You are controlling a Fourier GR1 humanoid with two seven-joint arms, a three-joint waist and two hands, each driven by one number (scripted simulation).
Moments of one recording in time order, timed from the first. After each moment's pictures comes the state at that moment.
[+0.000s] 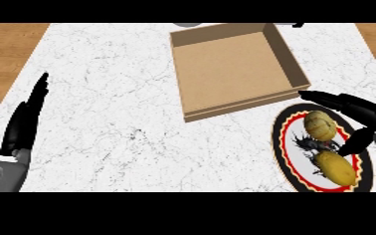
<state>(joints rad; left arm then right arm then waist) -0.15 0.56 -0.12 -1.27 0.04 0.30 0.04 -0.58 -0.72 0.51 -0.52 0.36 0.21 -1.07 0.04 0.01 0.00</state>
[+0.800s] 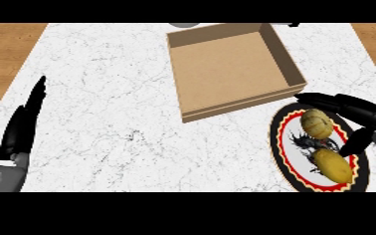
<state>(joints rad) -0.12 0.54 -0.10 -1.28 0.02 0.30 0.04 -0.58 -0.75 0.58 -0.58 0.35 0.20 -1.09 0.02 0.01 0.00</state>
